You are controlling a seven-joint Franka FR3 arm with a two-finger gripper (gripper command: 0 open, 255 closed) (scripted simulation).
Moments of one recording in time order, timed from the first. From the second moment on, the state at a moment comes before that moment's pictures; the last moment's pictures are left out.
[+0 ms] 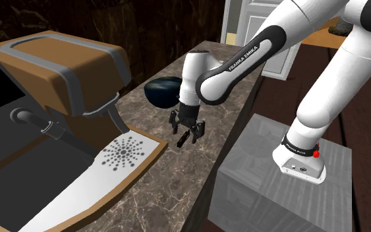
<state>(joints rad) -0.21 -0.09 0.81 -2.47 0.49 2.50 1.76</state>
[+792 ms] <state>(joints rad) -0.21 -0.08 0.81 -2.47 0.49 2.50 1.76</state>
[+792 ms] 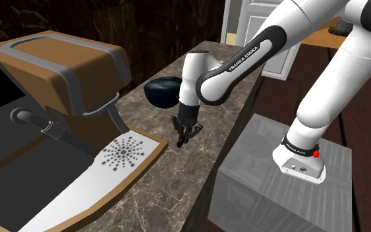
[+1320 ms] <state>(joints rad) -0.21 -0.13 0.80 -2.46 0.51 2.45 1.75</state>
